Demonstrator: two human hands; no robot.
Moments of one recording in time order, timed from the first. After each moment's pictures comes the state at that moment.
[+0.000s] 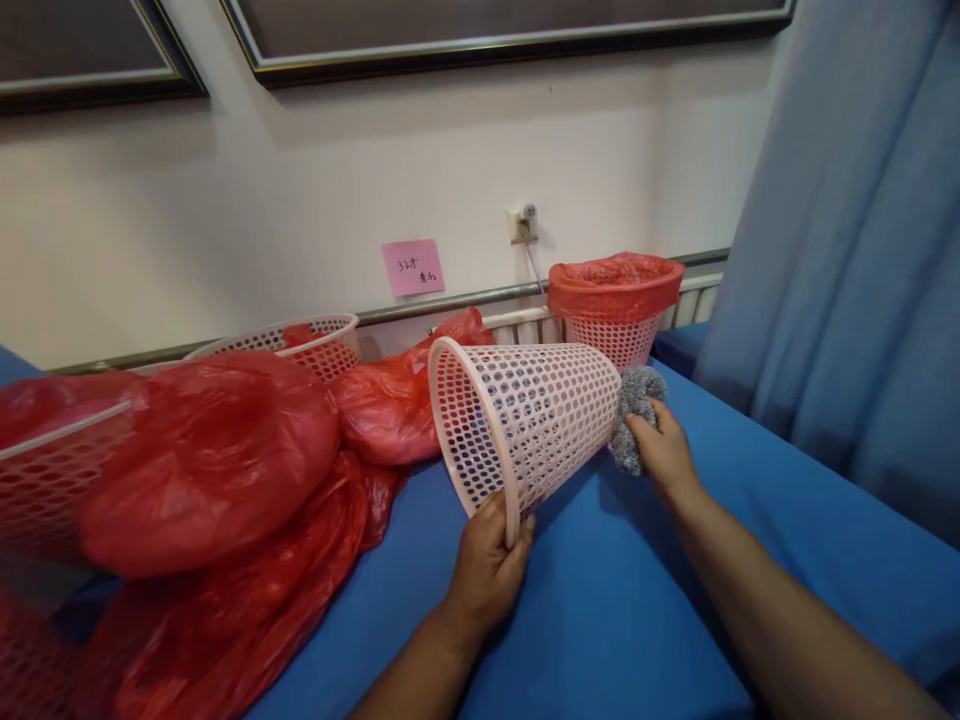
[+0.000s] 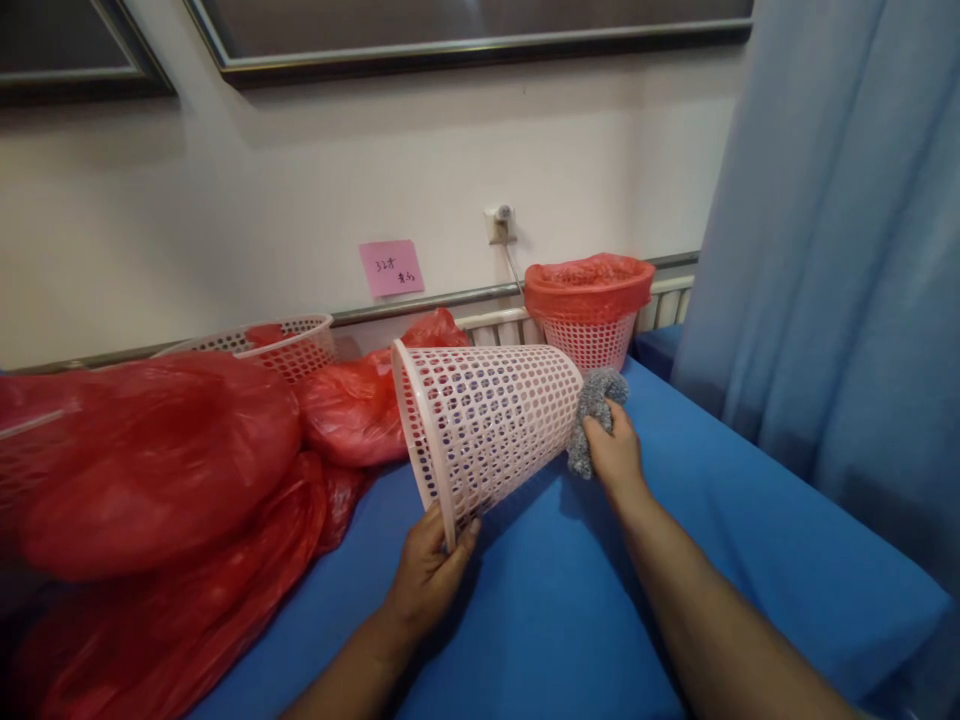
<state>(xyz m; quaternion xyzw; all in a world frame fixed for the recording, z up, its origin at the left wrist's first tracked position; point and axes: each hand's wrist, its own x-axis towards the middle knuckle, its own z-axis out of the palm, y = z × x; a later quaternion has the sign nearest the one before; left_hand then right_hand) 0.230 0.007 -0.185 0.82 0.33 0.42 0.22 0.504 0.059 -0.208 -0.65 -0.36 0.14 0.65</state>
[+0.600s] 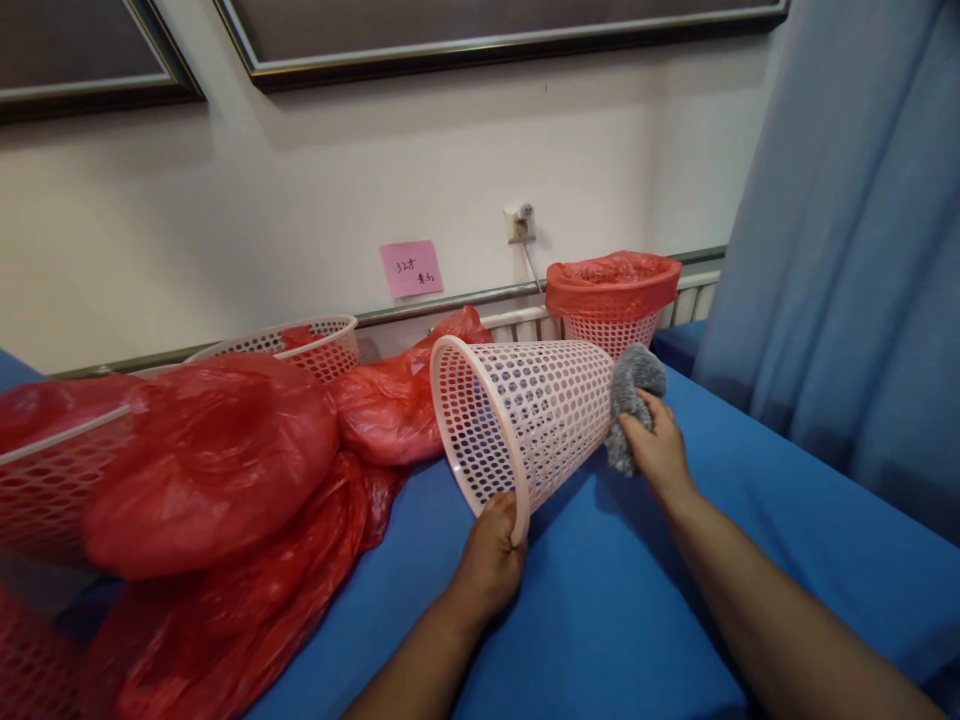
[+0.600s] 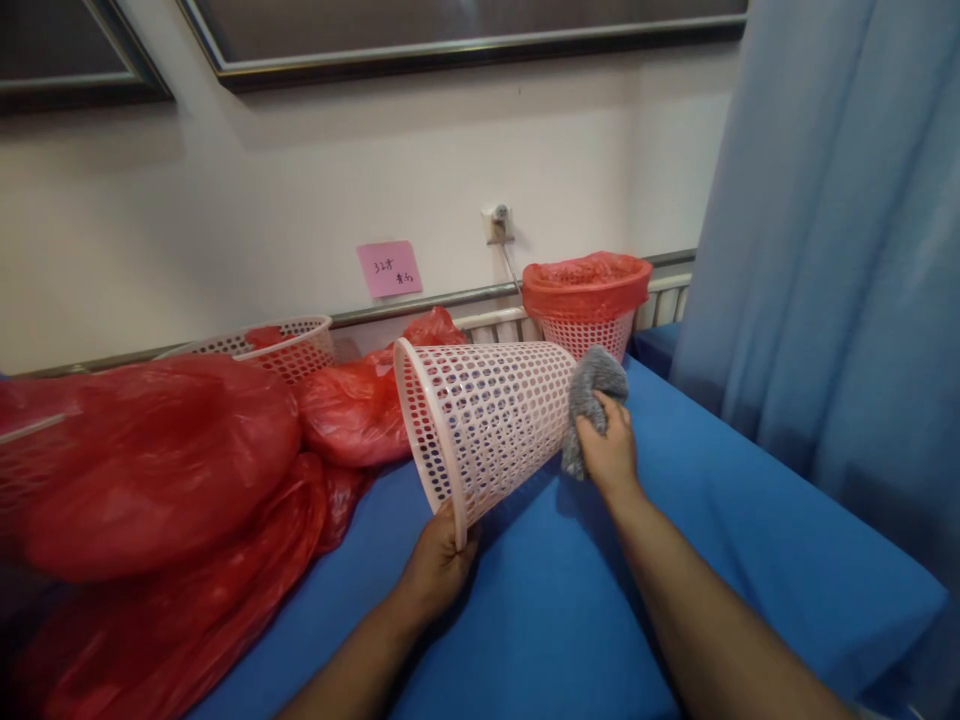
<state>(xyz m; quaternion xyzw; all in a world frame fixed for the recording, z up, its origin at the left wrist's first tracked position) 0.232 0.022 -0.195 0.86 0.33 0.31 0.24 0.496 0.051 -0.202 -0.59 -0.37 0.13 0.70</state>
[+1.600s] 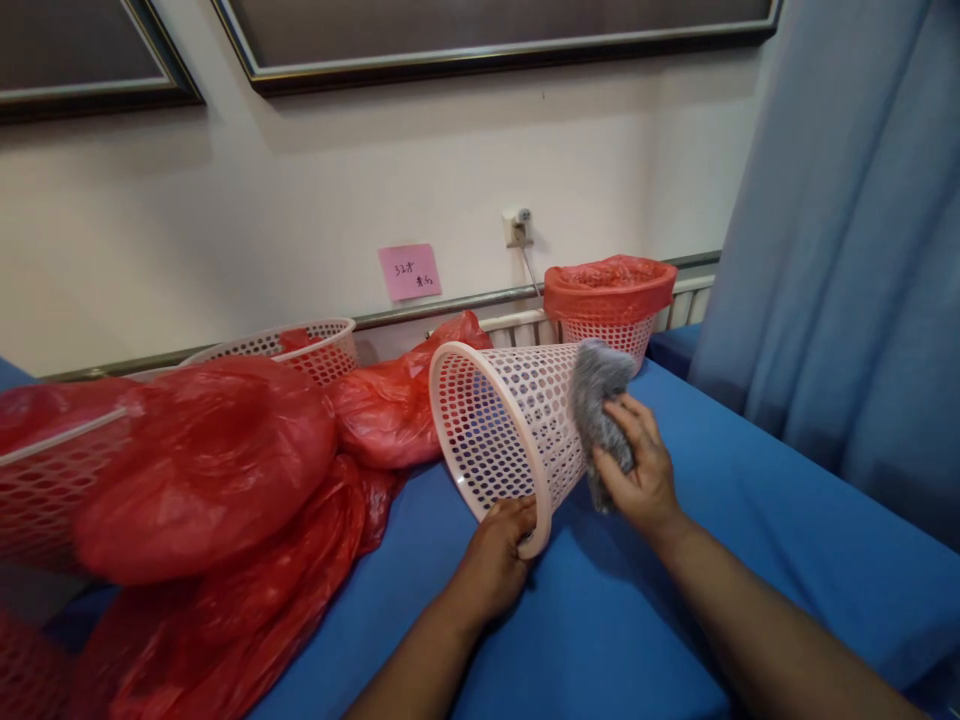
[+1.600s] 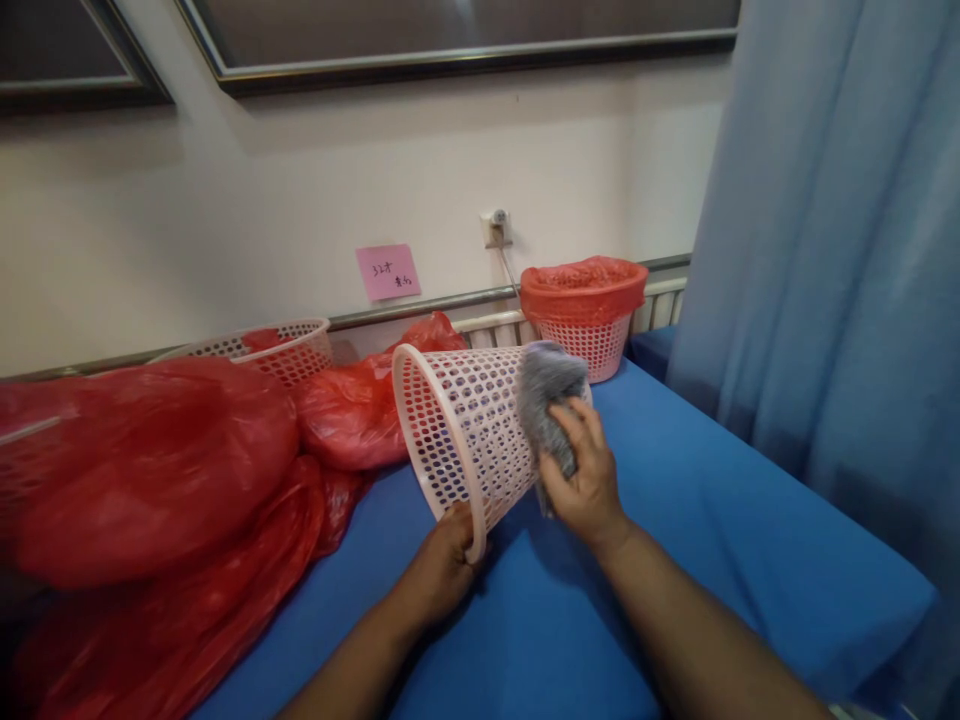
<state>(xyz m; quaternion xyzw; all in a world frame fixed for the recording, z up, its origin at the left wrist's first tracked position) 0.236 0.018 -0.183 0.88 0.31 0.24 0.27 0.469 0.012 -0.182 -0.48 -0.57 -0.01 0.67</state>
